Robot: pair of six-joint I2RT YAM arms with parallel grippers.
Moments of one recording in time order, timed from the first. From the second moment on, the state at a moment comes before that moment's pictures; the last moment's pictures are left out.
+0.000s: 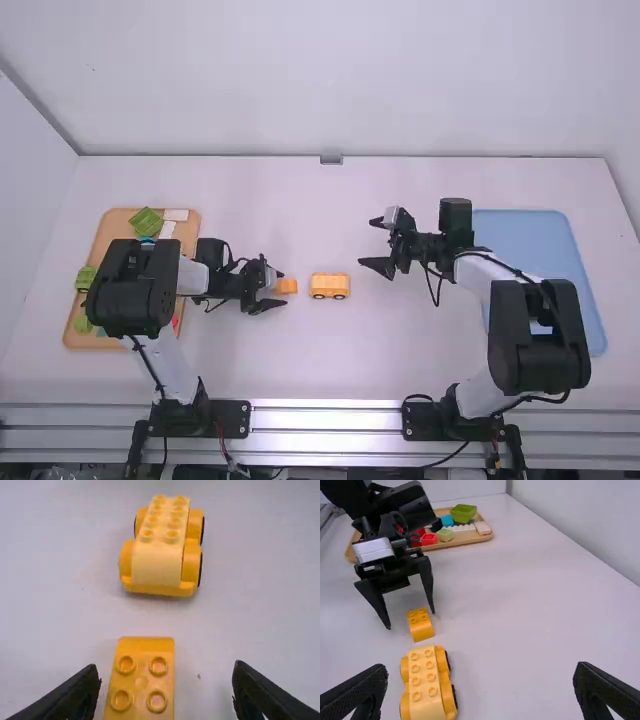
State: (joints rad) left arm 0.06 1.92 0.63 0.08 1.03 1.28; right arm 0.07 1.67 0.78 0.10 -1.14 -0.75
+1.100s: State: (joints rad) left arm -0.01 1.66 0.71 -0.10 1.00 1.22; right arm 0.17 1.78 0.70 0.23 -1.06 -0.94
